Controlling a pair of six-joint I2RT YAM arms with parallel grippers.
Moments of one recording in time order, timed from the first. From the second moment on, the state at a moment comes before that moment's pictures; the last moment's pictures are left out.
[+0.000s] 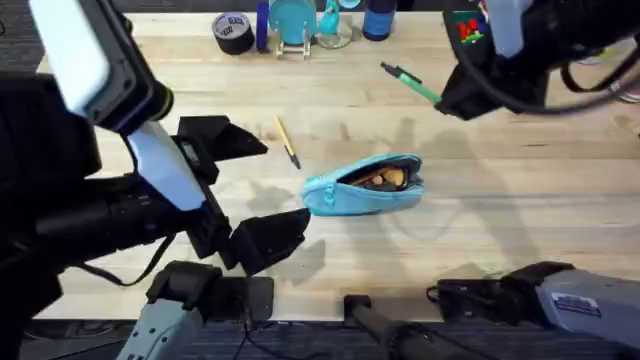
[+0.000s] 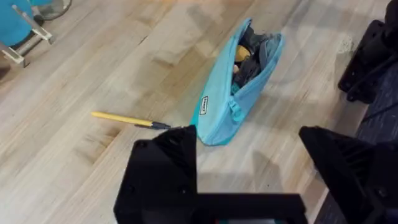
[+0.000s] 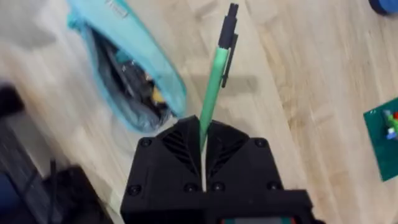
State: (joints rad) left arm -0.13 0.57 0.88 -1.14 0.66 0.54; right arm 0.31 1.39 1.50 -1.33 -0.25 -0.87
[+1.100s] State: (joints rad) left arm -0.13 0.57 0.88 -1.14 0.66 0.54; right arm 0.43 1.48 1.50 -1.58 -0.40 -1.18
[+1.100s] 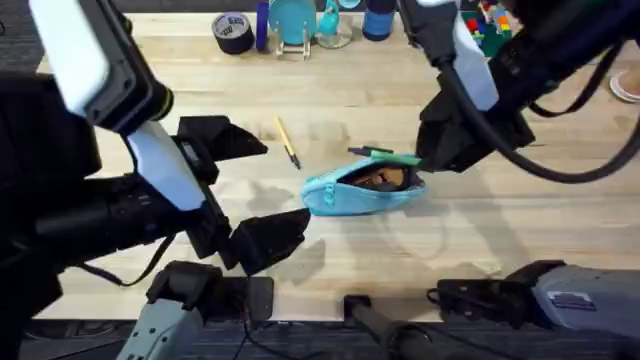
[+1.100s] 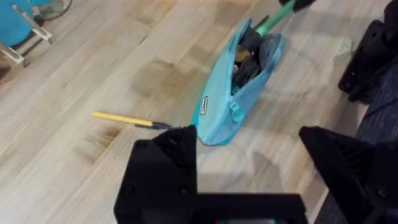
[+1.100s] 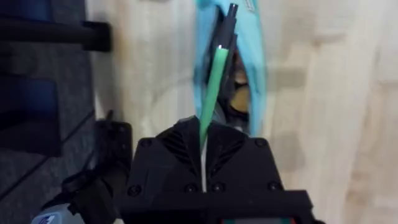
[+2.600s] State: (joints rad) left arm -0.13 0.57 0.88 -1.14 0.66 0.54; right arm 0.40 1.73 1.38 -1.42 -0.41 -1.31
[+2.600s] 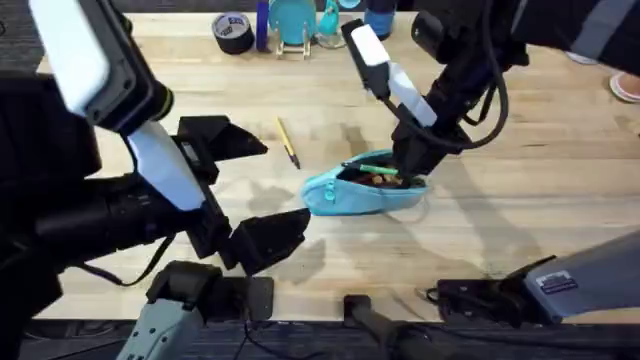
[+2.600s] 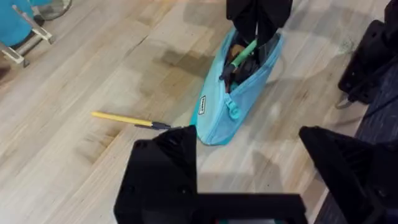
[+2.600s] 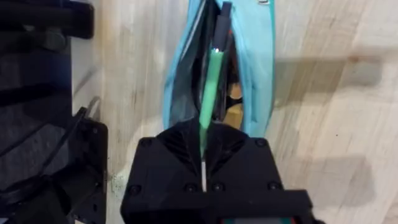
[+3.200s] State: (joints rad) left arm -0.13 0.57 0.88 -1.14 0.66 0.54; right arm 0.42 1.73 1.36 -1.30 -0.24 -1.31
